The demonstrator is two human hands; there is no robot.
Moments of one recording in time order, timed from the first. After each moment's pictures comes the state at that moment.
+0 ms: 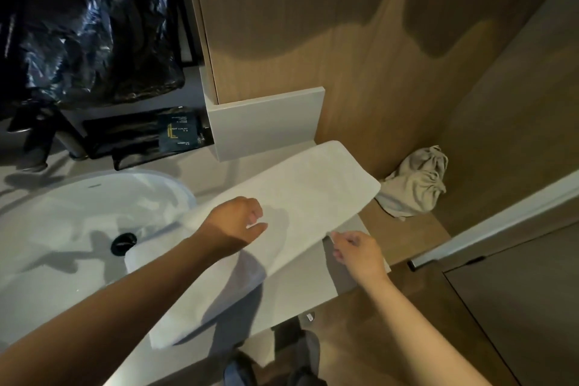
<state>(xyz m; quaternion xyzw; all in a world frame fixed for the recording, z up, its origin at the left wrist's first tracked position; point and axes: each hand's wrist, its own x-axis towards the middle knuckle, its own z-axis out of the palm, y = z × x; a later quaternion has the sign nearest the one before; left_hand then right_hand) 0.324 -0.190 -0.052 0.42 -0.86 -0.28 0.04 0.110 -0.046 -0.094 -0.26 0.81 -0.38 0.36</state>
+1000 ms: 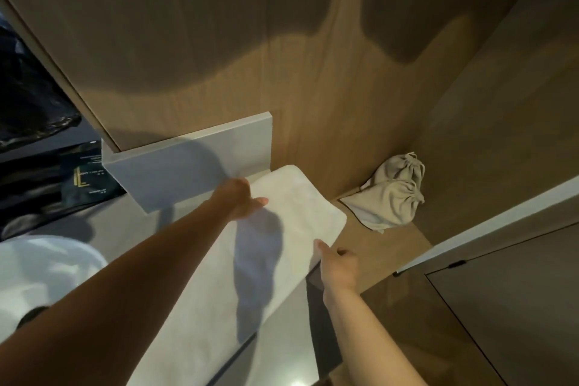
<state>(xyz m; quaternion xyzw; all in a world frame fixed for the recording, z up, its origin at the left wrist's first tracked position) 0.138 -0.327 -0.094 0.49 -0.83 -0.23 -0.11 0.045 -0.131 -0.101 0.11 0.77 -0.50 0.38</state>
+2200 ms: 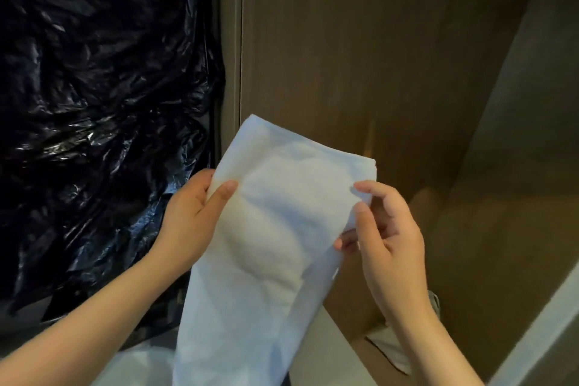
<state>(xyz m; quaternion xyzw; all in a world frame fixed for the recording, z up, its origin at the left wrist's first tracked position) 0.368 -0.285 0.211 0.30 -0.74 -0.29 0.53 0.177 -0.122 0.209 -0.52 0.55 -0.65 -0.02</state>
